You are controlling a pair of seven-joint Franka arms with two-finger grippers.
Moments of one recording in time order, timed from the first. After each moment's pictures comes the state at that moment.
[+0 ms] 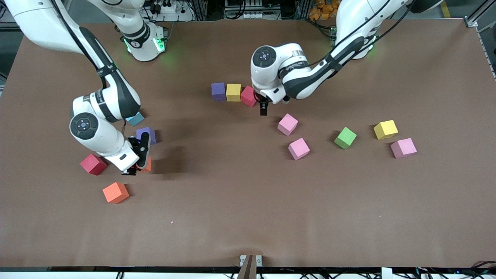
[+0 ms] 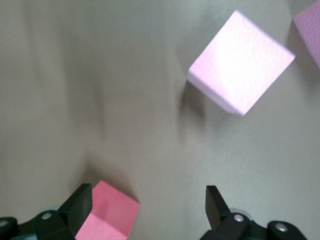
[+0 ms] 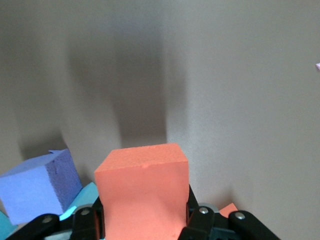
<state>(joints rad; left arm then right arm) -0.04 0.61 -0.91 -1.98 0.54 2.22 -2.76 -0.24 0.44 0.45 -1.90 -0.32 2.29 -1.18</state>
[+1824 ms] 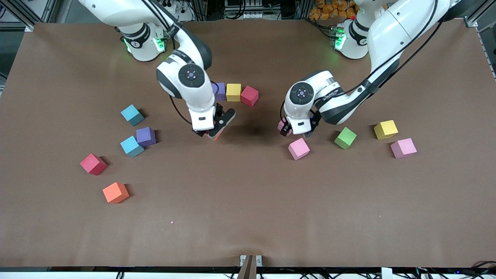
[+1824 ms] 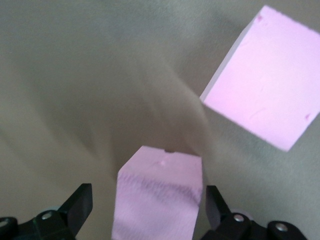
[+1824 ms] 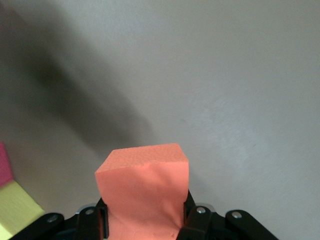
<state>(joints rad) 0.18 0.68 -0.88 -2.01 0.59 2.23 -2.06 0.16 0.41 0.56 -1.92 -0.32 2.26 0.13</state>
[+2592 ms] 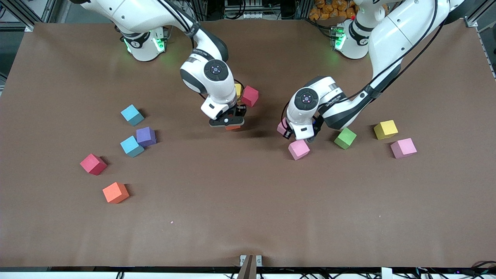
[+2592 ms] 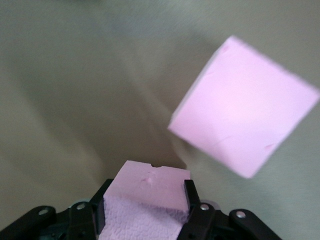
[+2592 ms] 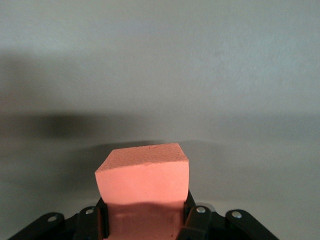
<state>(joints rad) 0.17 0.69 -0.85 -1.96 0.59 2.28 -2.06 0.30 0.52 0.53 -1.93 -0.32 2.37 1.01</state>
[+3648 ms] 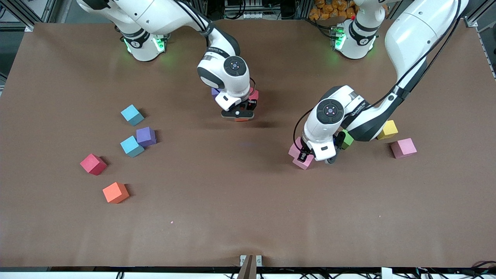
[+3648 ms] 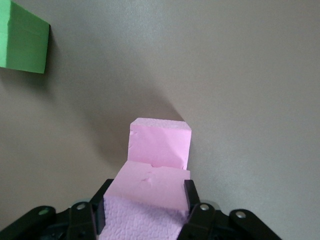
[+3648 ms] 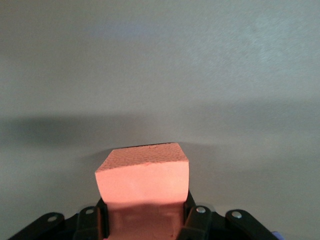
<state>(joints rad) 0.20 0.67 -0.81 -1.78 0.59 2.20 -1.93 0.46 0.58 0.47 -1.92 -0.32 2.39 1.14</state>
